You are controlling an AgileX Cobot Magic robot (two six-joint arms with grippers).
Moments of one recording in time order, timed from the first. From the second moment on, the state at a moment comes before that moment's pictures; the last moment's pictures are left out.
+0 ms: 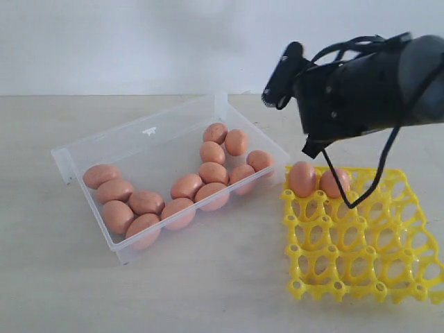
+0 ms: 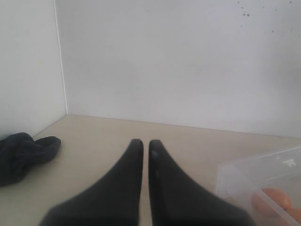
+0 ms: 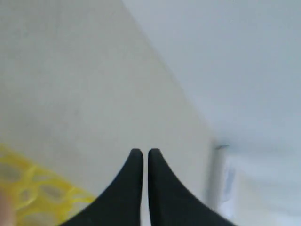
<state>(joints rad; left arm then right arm) 0.24 0.00 0.00 -0.13 0.07 0.14 0.49 1.82 -1.12 -1.36 0.89 0.75</state>
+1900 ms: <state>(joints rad) 0.24 0.00 0.00 -0.13 0.07 0.14 0.66 2.28 -1.70 0.17 0.55 -0.73</state>
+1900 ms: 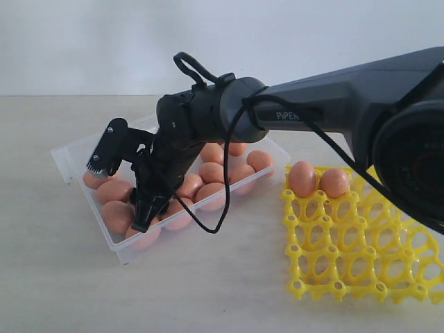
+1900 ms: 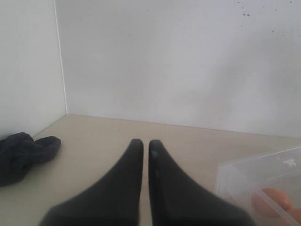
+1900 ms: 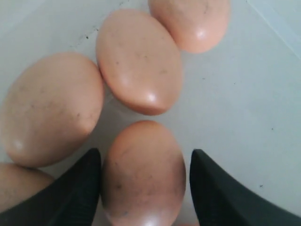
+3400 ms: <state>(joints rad) 0.24 0.00 0.00 -0.13 0.07 0.14 0.40 1.43 -0.22 0.61 -0.99 -0.15</state>
